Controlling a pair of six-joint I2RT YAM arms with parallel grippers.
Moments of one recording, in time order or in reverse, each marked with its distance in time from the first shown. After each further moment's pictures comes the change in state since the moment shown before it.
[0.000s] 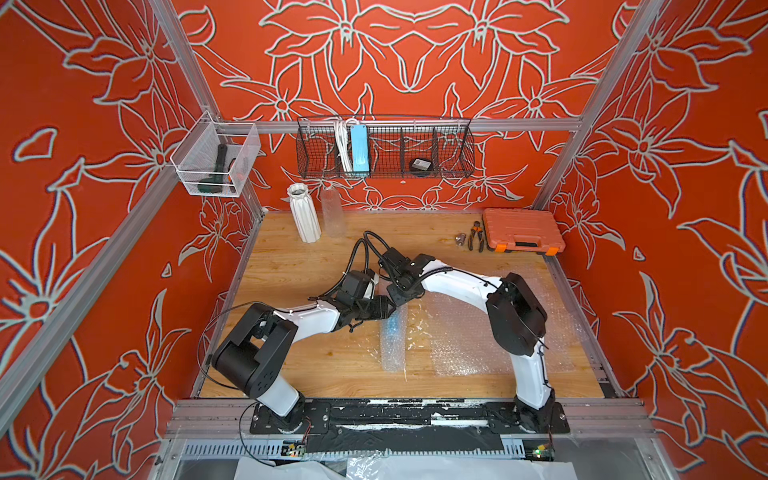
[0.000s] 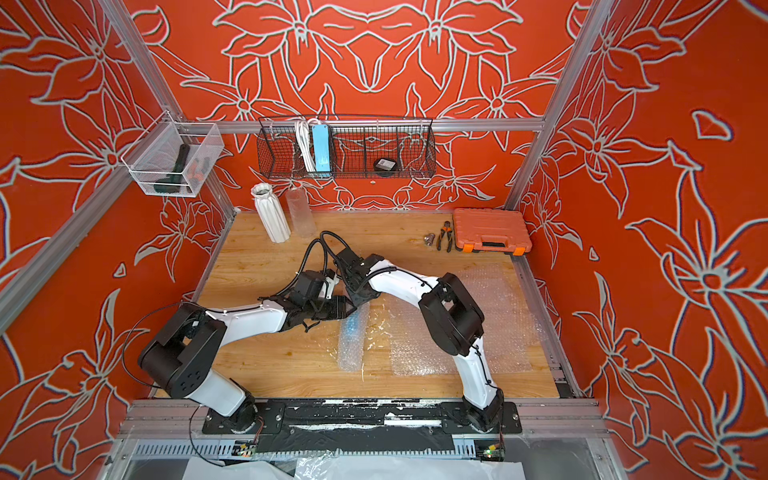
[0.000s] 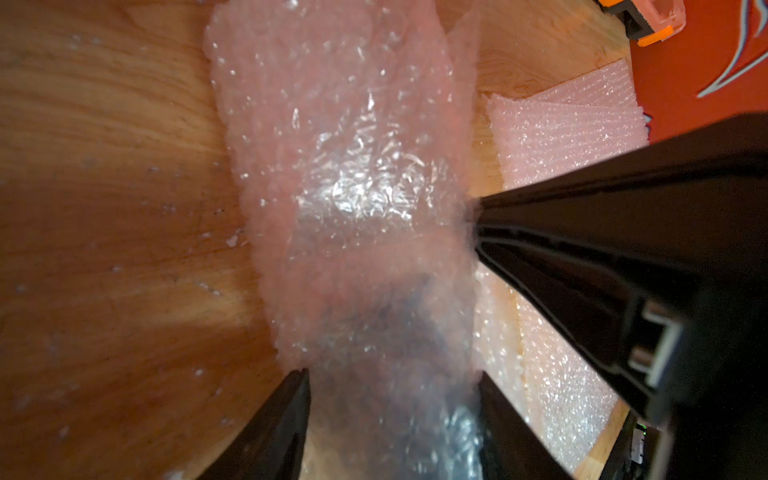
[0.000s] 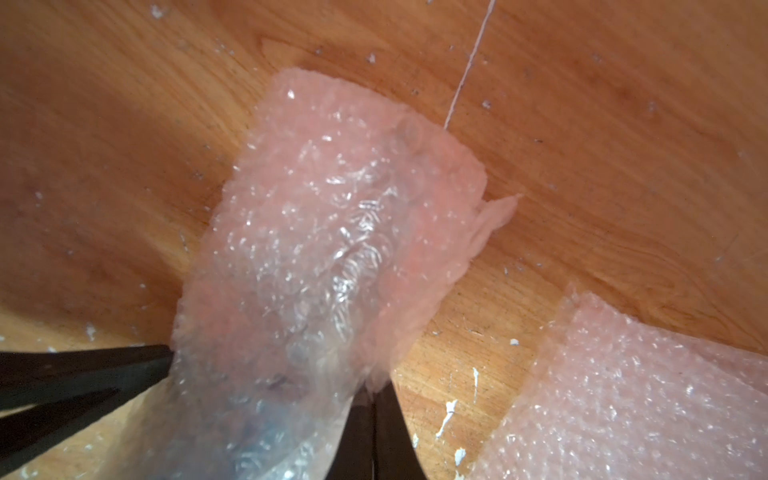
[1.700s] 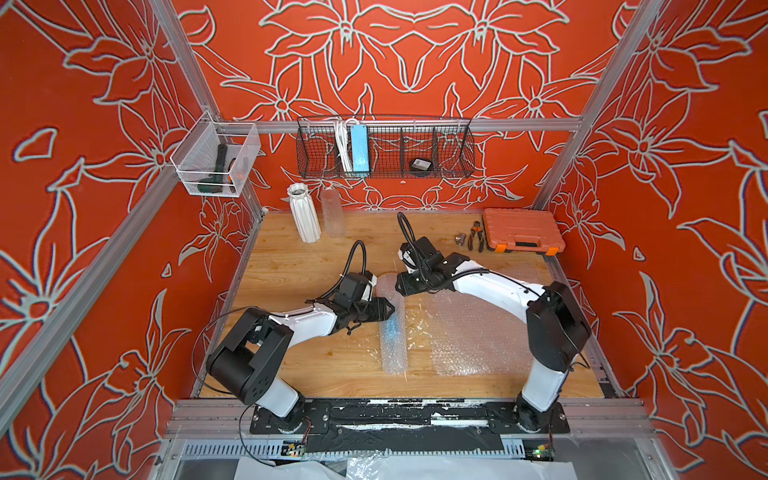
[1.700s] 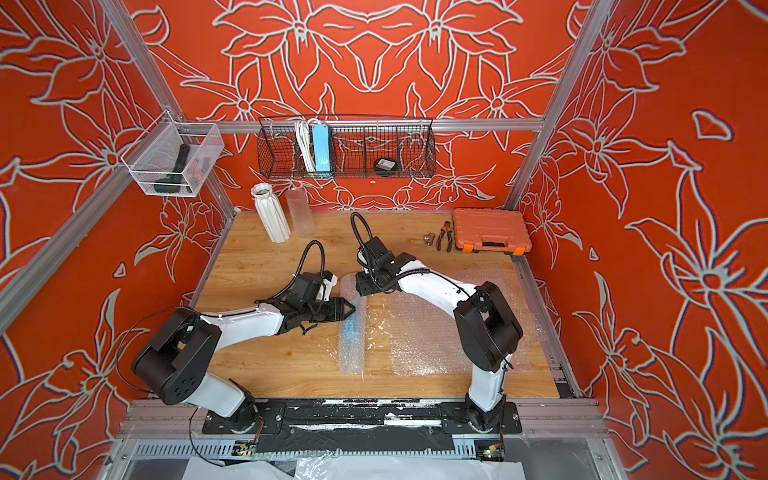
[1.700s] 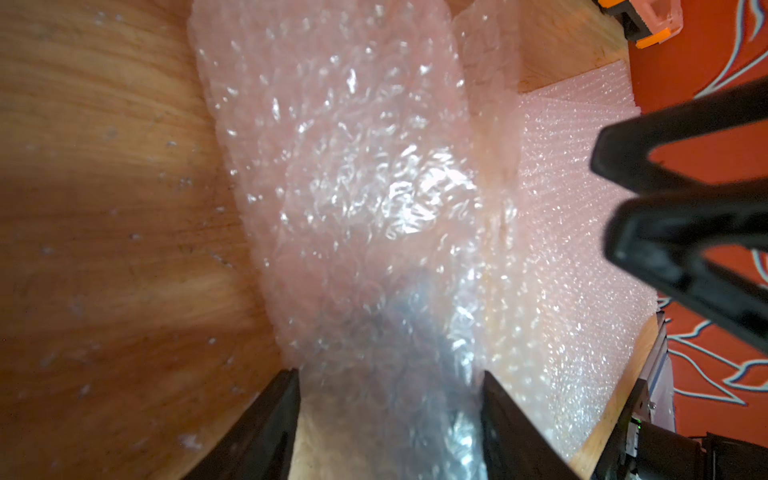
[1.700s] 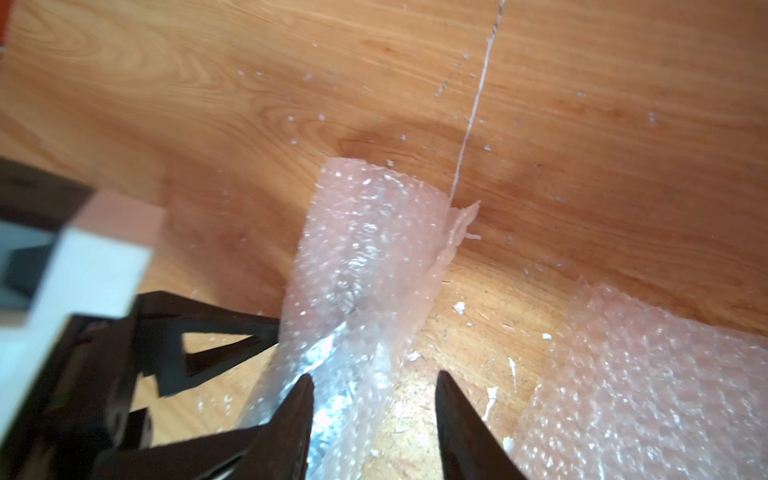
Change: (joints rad) left arm 0.003 -0.050 -0.034 -0.011 0.006 -0.008; right arm -0.106 -0.277 -0.255 0.268 -0.333 0.111
